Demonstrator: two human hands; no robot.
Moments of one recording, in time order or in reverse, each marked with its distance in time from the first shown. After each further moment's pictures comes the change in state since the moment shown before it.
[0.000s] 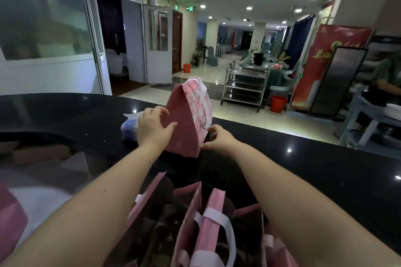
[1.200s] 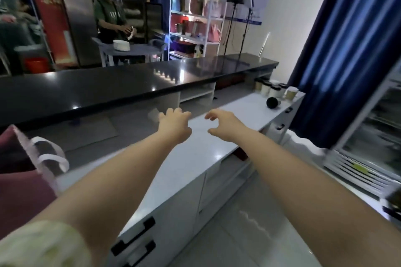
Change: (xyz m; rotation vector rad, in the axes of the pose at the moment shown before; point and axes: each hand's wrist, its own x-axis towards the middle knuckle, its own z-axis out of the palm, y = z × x) left_hand -0.694 0.604 0.090 0.020 -0.910 1.109; right_hand -0.874 0.304 -0.294 -0.353 0.694 0.761
